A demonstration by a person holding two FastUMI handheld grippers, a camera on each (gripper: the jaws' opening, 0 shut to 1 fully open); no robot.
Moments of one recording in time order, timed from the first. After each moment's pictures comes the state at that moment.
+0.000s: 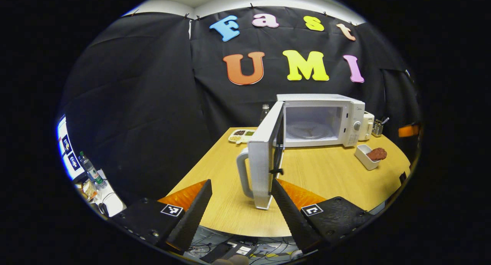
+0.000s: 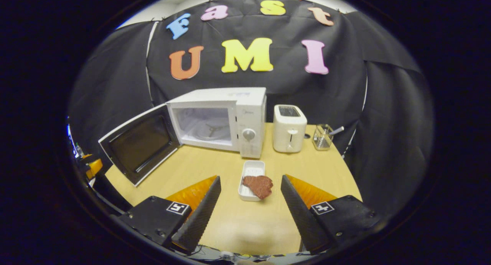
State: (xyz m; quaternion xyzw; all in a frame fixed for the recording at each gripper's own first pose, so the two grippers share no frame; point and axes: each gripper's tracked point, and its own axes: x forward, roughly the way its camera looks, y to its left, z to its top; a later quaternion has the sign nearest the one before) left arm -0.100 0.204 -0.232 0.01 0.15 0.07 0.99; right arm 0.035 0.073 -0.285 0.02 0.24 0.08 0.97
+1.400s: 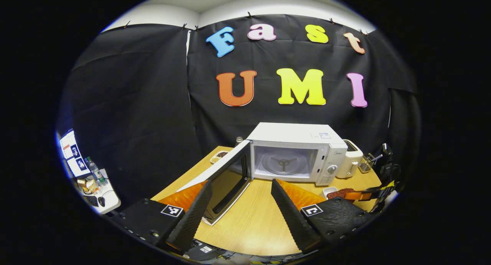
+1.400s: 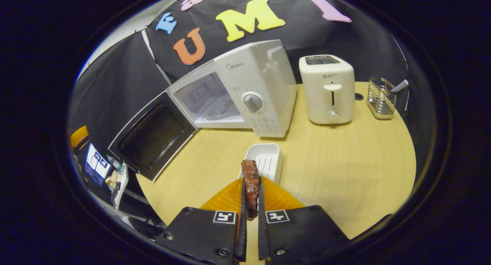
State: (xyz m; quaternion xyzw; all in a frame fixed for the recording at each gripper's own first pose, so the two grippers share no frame) left arm -0.051 0.066 -0.105 -0.02 0.13 0.12 0.98; right arm 0.145 0.101 -0.330 0.09 0.31 0.28 0.90
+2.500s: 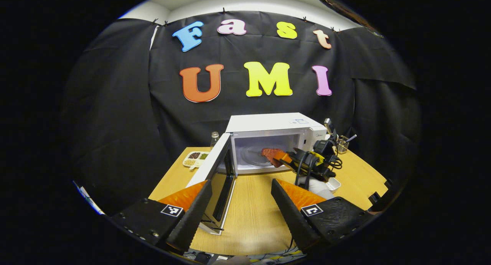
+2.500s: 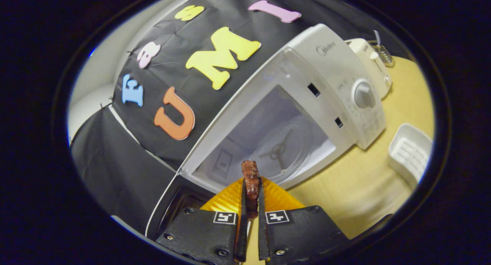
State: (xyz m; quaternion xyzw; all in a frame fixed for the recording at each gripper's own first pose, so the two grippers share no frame) left arm -0.028 0.102 -0.150 0.01 0.13 -0.07 0.99; right arm 0.268 0.357 -0.280 0.44 0.15 0.12 0.88
